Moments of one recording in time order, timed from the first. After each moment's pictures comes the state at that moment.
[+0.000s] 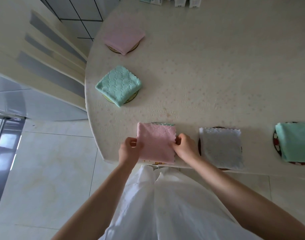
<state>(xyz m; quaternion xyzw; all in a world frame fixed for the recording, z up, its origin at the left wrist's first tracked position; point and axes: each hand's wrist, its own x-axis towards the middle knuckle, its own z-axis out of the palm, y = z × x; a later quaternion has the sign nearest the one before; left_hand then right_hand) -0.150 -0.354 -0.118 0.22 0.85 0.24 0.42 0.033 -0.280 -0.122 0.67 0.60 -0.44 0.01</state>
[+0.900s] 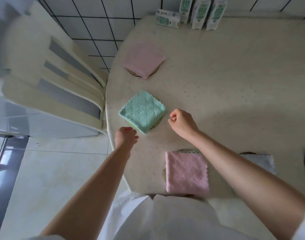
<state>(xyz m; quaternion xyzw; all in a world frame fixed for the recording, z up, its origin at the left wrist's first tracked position) -0.297 -0.244 -0.105 0.07 0.81 0.36 0.46 -0.117 -0.147 -0.096 0.61 0.71 -0.34 -0.04</state>
